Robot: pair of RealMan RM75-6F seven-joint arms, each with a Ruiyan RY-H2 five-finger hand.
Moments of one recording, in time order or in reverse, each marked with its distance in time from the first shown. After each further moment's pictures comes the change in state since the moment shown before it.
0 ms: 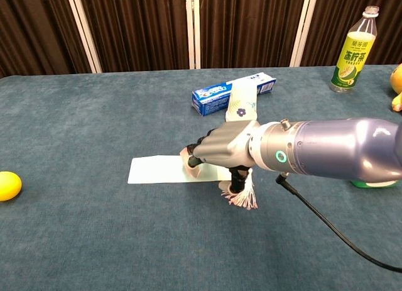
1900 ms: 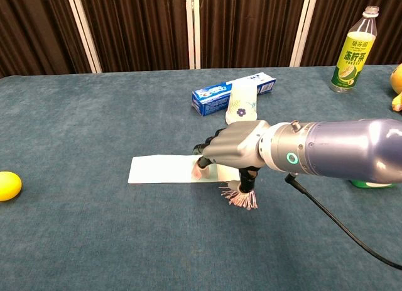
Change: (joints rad) left arm -0.002 0.008 -0.003 -0.001 0.003 -0.013 -0.017; right arm -0.012 0.019 -0.024 -0.021 0.001 0.008 -0.029
